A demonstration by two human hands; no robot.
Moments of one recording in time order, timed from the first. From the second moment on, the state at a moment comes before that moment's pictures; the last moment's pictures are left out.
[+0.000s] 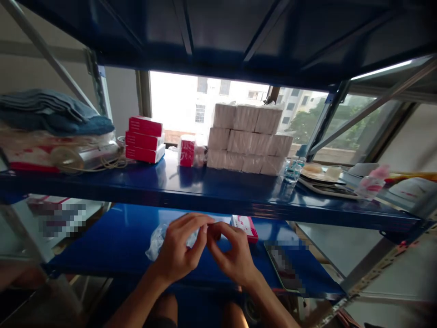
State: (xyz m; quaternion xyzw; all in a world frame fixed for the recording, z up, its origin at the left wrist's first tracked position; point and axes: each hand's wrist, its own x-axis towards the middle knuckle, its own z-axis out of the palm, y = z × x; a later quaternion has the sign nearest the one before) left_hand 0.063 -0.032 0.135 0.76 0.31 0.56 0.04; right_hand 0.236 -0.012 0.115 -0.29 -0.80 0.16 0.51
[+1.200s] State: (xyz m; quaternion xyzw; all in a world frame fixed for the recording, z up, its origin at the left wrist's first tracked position) left_hand -0.050 0.108 0.244 0.76 0.44 0.44 0.21; right_hand 0.086 0.137 0.297 -0.58 -0.75 -0.08 0.30
